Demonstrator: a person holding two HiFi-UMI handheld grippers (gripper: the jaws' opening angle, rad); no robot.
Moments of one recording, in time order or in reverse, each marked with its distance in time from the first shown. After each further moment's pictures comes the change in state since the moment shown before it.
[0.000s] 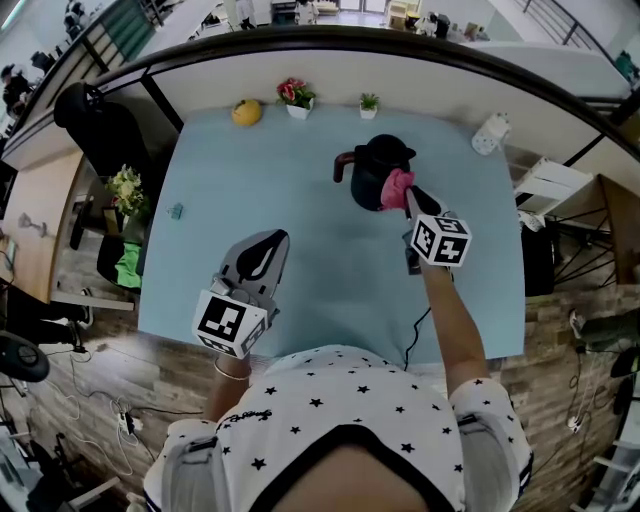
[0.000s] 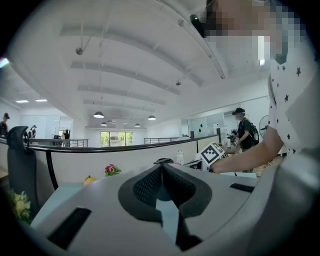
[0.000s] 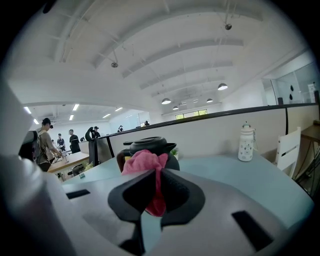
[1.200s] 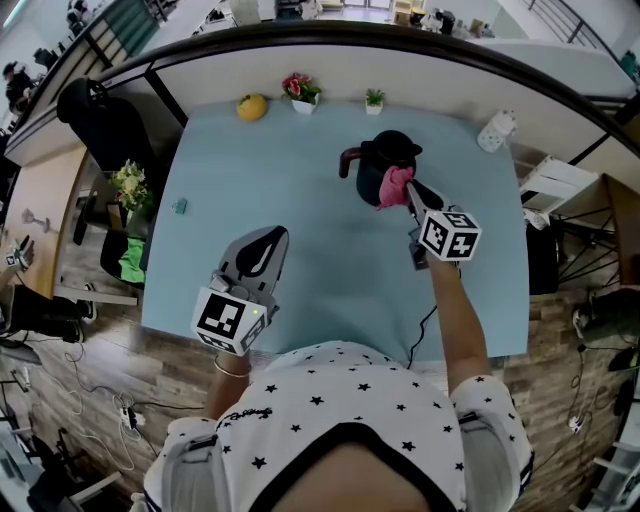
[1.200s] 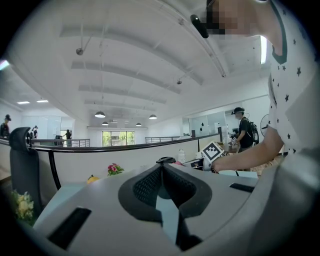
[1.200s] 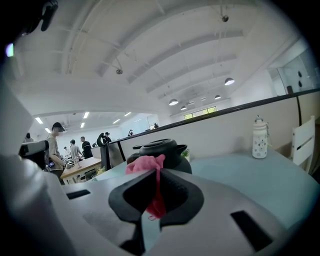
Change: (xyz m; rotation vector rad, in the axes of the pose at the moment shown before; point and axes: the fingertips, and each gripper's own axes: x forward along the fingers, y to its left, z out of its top) left arm -0.007 0.008 -0.002 0.002 0.011 0.018; right arm 0.006 0.017 0.005 0.036 -0.020 0.145
